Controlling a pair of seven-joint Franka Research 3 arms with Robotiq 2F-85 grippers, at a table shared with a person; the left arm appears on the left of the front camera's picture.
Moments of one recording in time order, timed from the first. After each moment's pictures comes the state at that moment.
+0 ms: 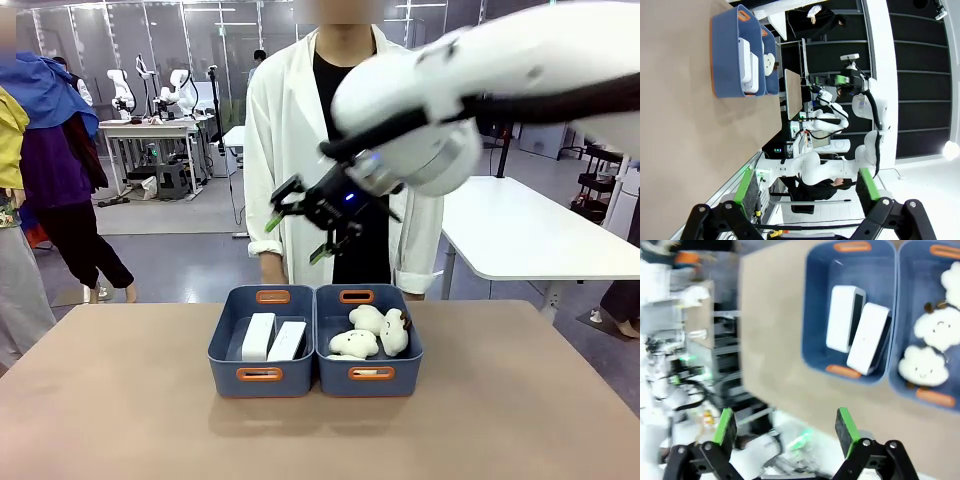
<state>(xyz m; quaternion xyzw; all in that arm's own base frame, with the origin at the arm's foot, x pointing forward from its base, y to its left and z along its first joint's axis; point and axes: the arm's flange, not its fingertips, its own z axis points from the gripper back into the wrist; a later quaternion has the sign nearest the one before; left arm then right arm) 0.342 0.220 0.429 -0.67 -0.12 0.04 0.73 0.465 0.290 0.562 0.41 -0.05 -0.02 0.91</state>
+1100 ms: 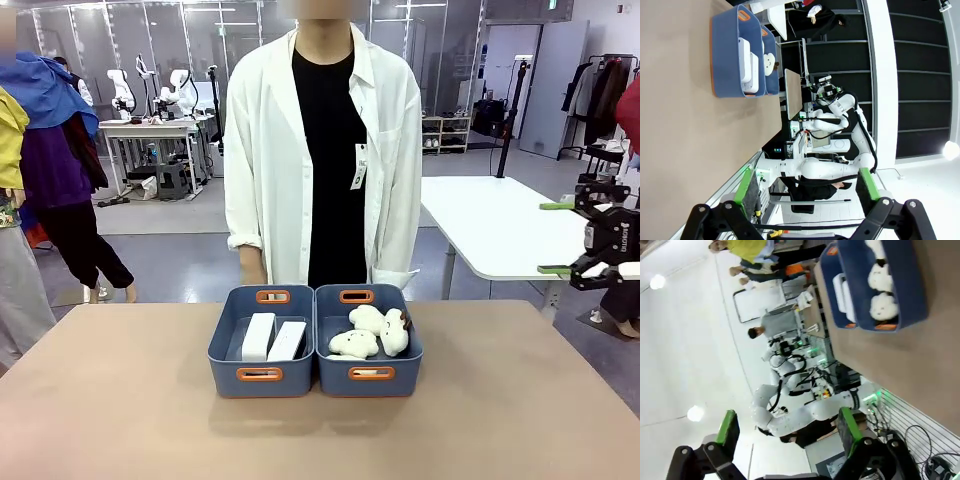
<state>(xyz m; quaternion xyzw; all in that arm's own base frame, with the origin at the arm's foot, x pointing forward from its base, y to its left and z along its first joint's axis) 0.342 0.220 0.428 -0.67 -0.12 0.04 0.73 0.421 -0.101 0.480 0.67 0.03 -0.15 0.73</state>
